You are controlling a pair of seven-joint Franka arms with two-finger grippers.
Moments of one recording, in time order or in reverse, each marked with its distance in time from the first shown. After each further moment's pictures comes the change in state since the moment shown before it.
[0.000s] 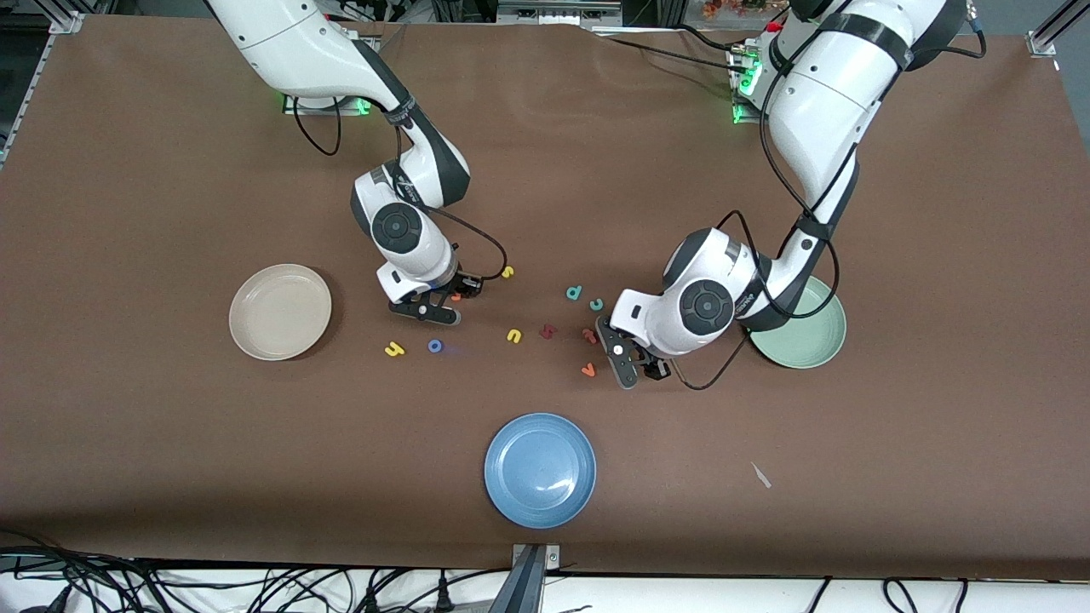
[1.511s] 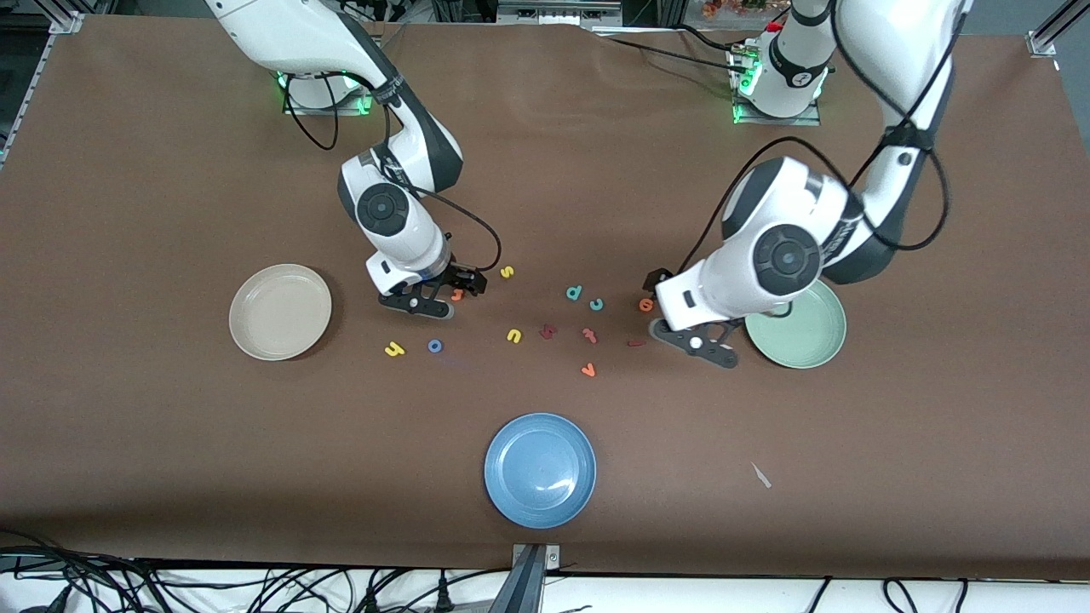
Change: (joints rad) left arm 0.053 -0.261 -0.004 -0.026 -0.083 -0.330 -0.614; right arm -0.003 -0.076 0.005 -0.032 0.002 -0.010 0.003
